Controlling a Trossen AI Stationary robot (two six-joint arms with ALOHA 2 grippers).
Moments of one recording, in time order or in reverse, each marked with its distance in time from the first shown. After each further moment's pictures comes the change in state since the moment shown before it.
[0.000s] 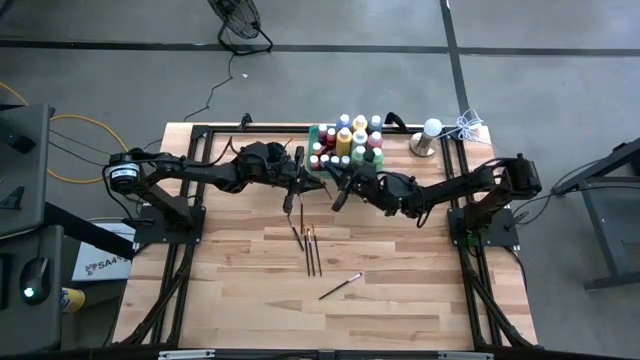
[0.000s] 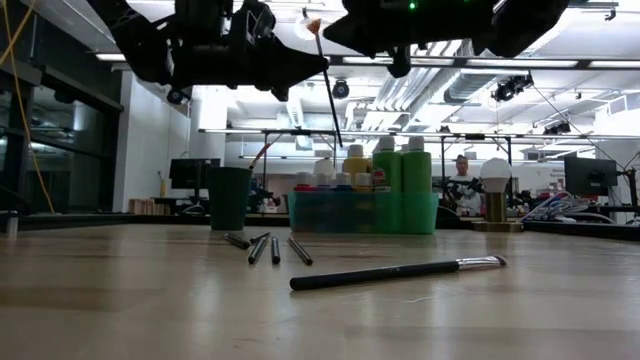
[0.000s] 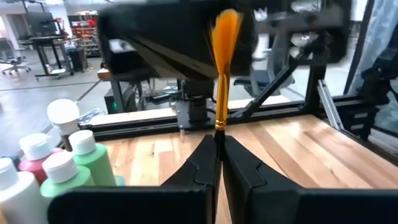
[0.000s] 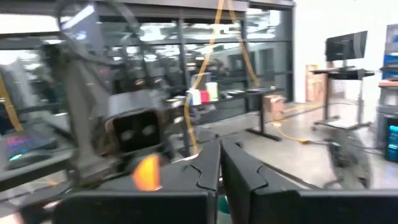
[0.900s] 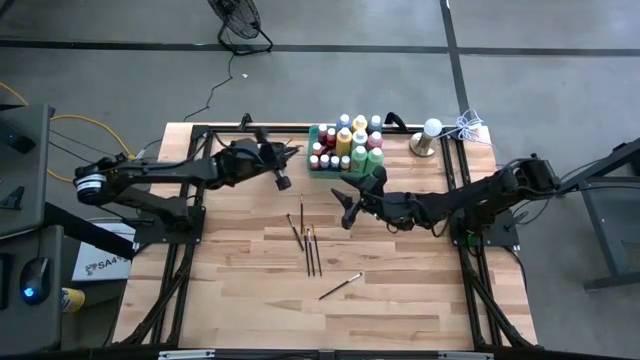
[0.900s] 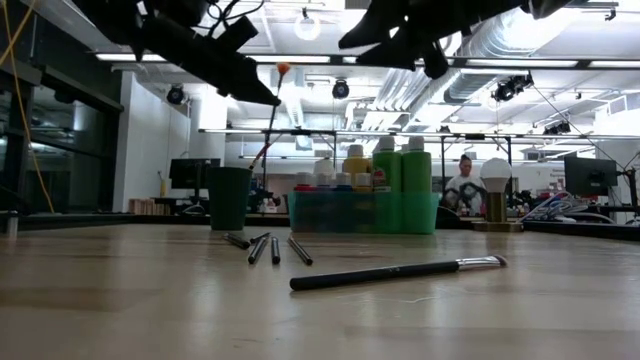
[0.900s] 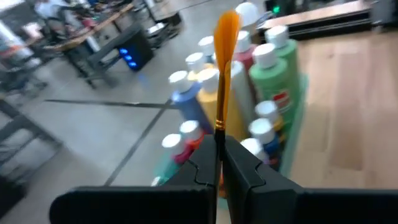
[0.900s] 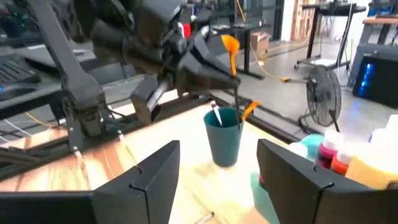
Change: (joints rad) left arm 0.000 -0.285 -0.001 -0.548 -0.760 0.241; right arm 0.148 -0.144 0.000 -0.523 0.207 0.211
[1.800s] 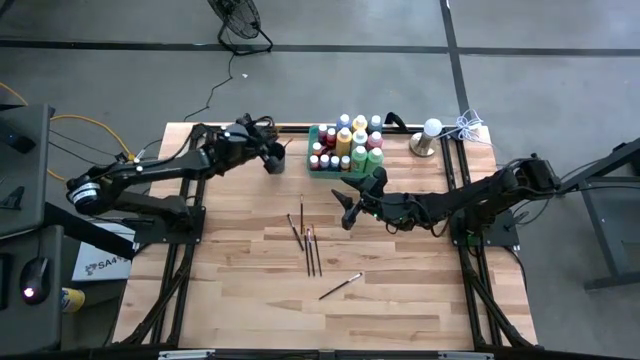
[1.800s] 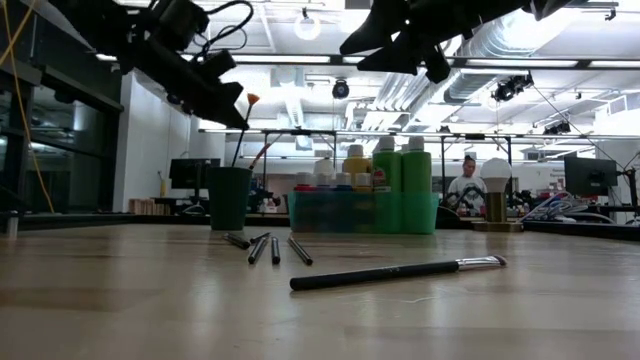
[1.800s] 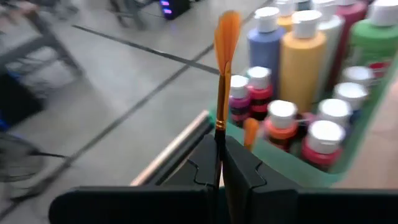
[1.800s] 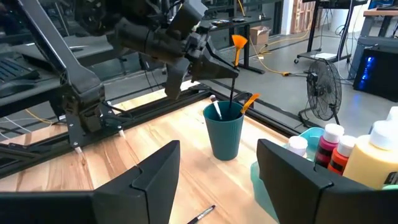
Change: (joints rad) left arm 0.224 -0.067 -0.062 -0.106 0.031 -0.195; right arm 0.001 0.000 0.000 -0.037 0.000 0.037
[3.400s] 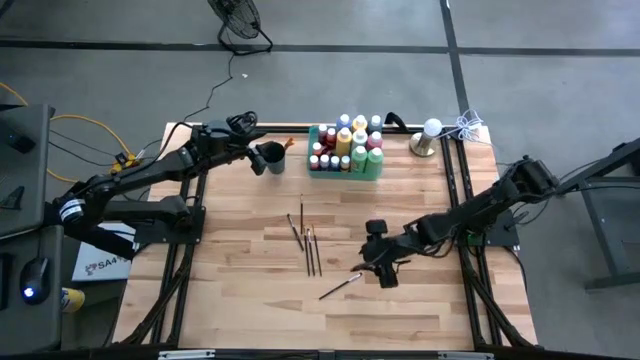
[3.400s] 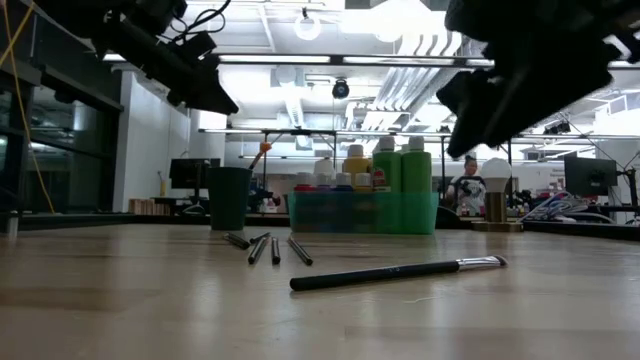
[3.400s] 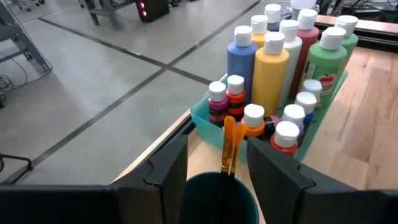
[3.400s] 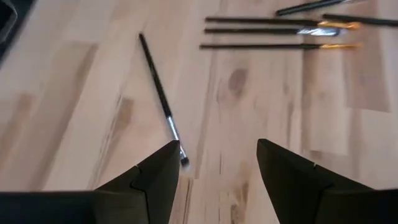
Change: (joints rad) left arm 0.071 -0.187 0.000 -0.175 0.173 -0.050; right arm 0.224 0.033 0.000 -0.646 -0.607 -0.070
